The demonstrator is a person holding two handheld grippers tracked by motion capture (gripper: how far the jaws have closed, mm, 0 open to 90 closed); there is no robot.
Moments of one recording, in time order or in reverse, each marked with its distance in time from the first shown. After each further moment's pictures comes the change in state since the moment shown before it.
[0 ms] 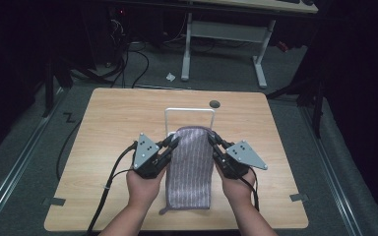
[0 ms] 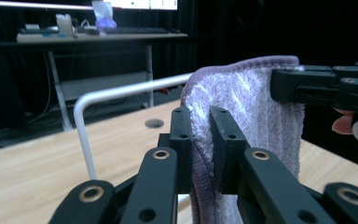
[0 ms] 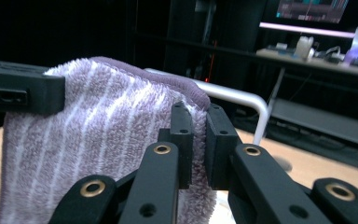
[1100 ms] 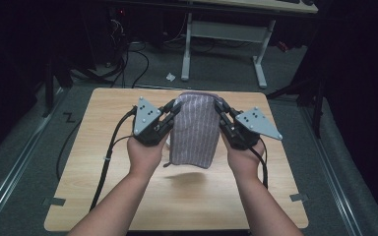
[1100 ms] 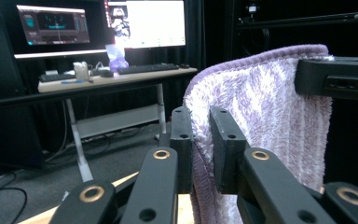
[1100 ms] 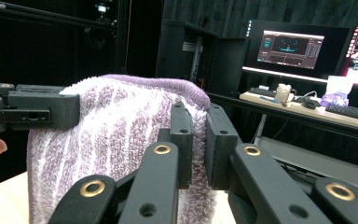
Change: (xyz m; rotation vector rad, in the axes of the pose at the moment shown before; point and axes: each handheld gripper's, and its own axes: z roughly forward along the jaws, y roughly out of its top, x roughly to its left) left arm 0.023 0.075 0.031 -0.092 0.036 0.067; right arm -0.028 0.076 0.020 -0.096 -0.032 -0.004
